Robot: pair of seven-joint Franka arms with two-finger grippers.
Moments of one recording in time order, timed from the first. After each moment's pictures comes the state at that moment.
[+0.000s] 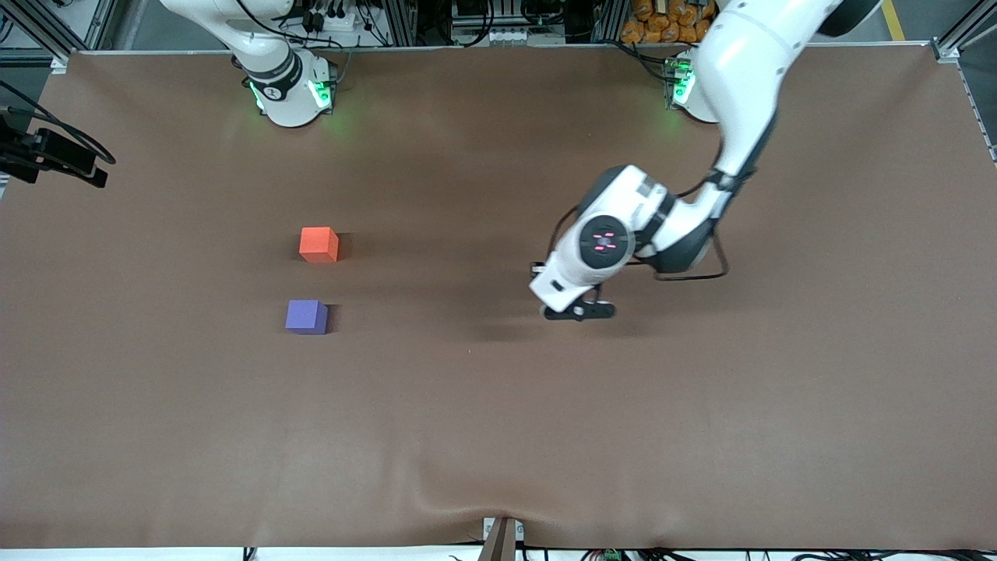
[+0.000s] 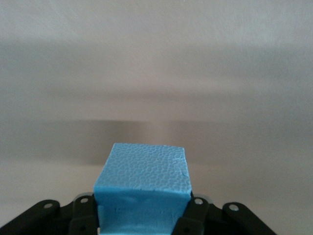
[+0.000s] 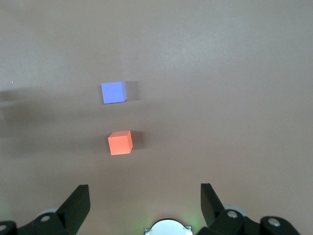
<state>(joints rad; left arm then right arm) -0.37 0.67 -0.36 -1.56 0.03 2.04 -0.75 -0.04 0.01 -0.01 -1.44 0.03 1.35 0.05</state>
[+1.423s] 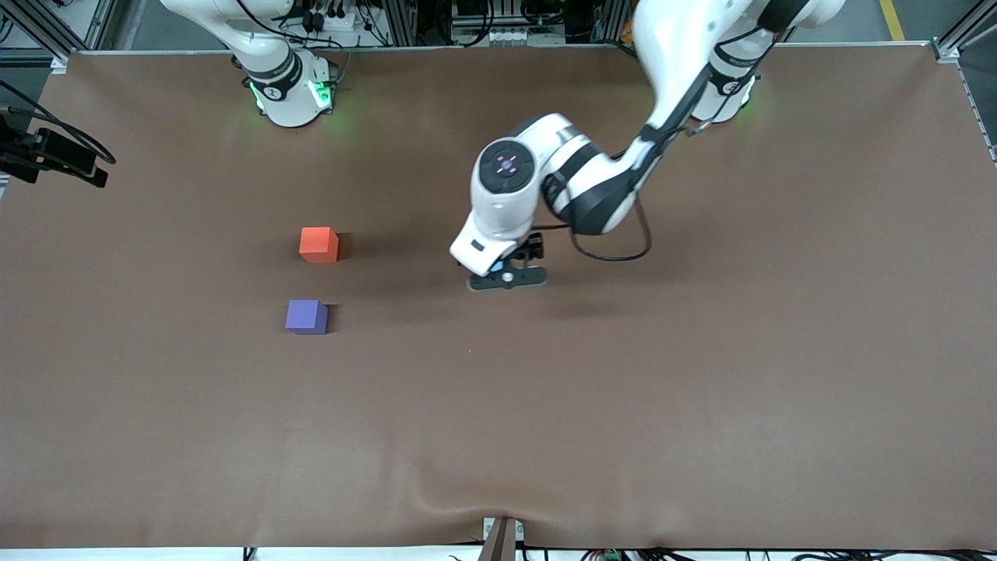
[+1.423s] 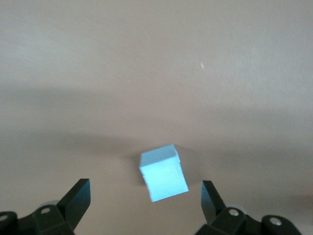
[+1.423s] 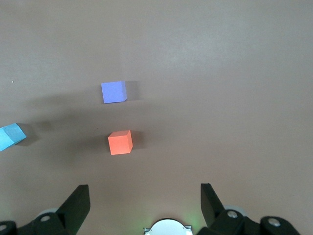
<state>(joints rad) -0.60 0.62 -0.22 -1.32 0.08 1.96 -0.95 -0.04 0.01 -0.01 -1.44 0.03 1.35 0.05</state>
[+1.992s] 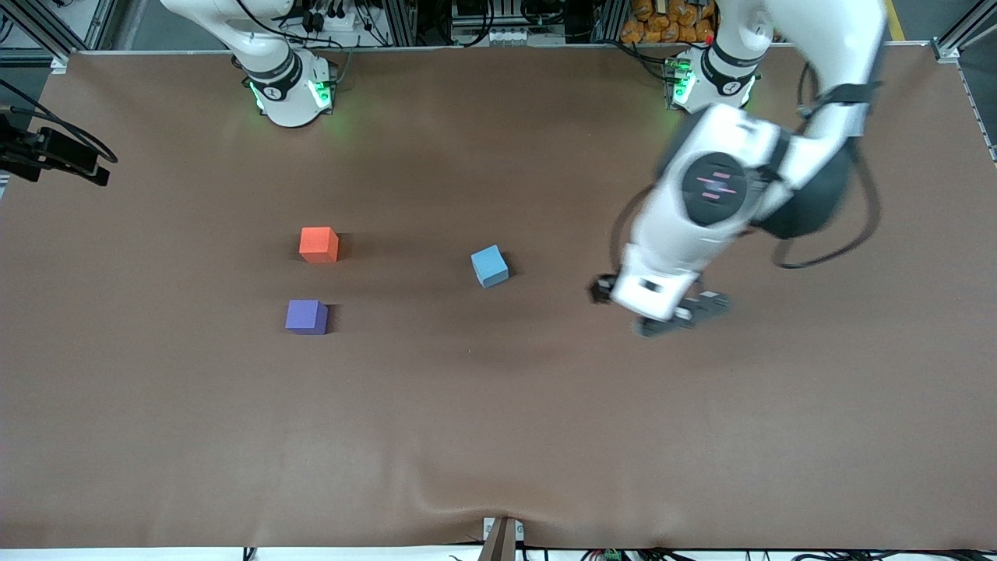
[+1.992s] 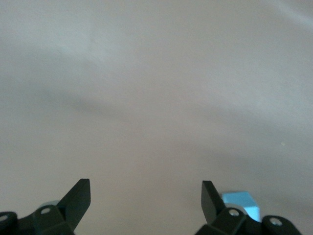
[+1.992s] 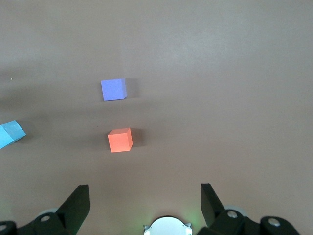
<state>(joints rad) -0.26 0.45 -0.22 -1.36 0.08 1.75 -0.77 -0.04 0.01 -0.01 -1.44 0.03 1.34 0.05</state>
